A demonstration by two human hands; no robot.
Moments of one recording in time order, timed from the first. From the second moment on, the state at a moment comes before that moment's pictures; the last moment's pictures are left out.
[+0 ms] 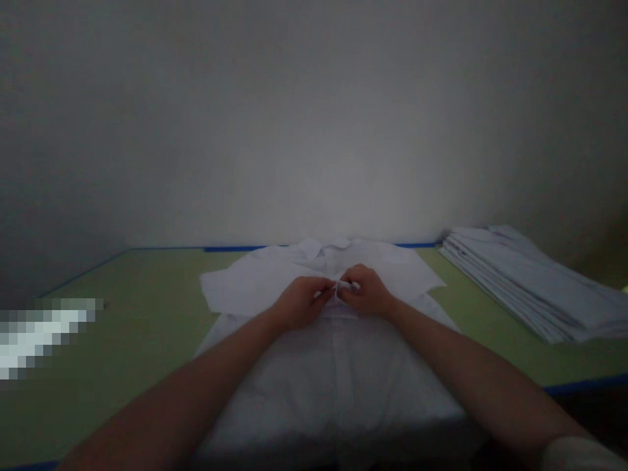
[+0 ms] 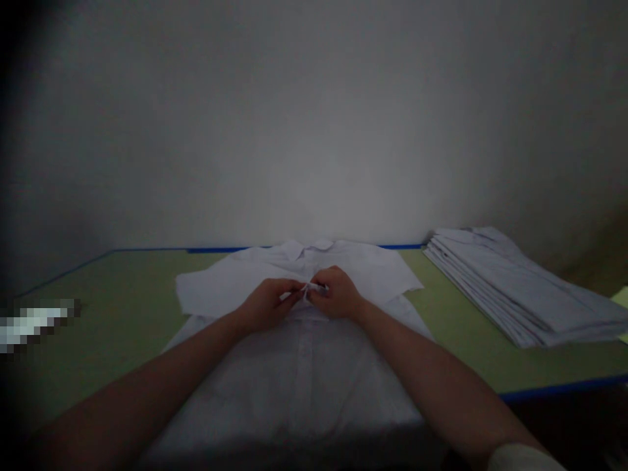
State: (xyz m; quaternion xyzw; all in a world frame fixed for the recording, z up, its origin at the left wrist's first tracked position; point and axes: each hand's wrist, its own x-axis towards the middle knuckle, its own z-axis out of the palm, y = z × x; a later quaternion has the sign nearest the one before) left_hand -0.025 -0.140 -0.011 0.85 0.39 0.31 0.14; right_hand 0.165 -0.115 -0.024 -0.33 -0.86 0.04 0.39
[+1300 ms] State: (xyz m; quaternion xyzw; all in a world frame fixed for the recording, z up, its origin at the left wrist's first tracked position) left_hand -0.022 -0.136 -0.019 0.81 0.37 0.42 0.19; right_hand 0.166 -0.113 -0.021 -0.28 -0.87 -0.02 0.39
